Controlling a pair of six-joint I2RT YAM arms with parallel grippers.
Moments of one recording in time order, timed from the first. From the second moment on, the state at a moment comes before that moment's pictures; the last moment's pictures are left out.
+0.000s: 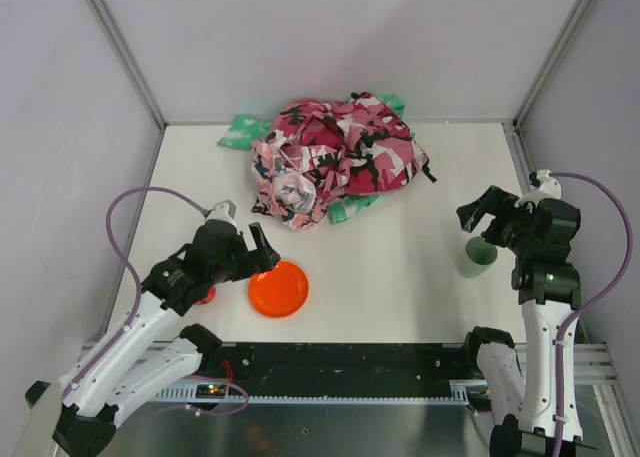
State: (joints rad) left arm -0.57 0.73 0.74 -0.77 -0.12 -0.75; right arm -0.20 0.69 0.86 -0.59 -0.32 0.34
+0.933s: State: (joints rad) left arm -0.60 1.79 1.66 -0.71 -0.22 -0.31; right arm 0.20 0.80 0.77 -0.41 -0.33 0.38
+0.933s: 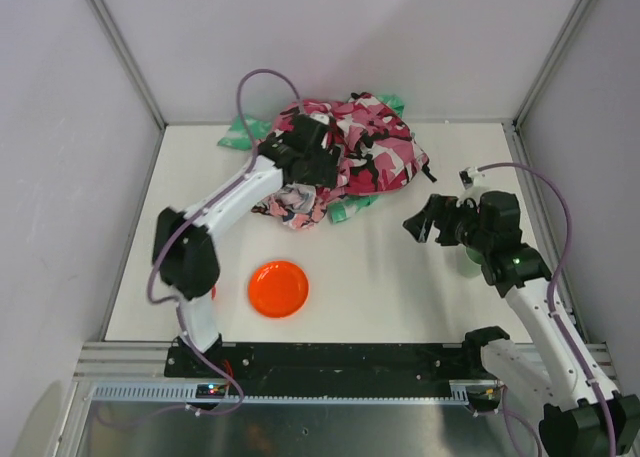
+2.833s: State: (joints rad) left arm -0.83 2.27 2.04 -0.76 -0.20 -0.37; right arm 0.27 0.85 0.71 -0.32 -0.14 0.41
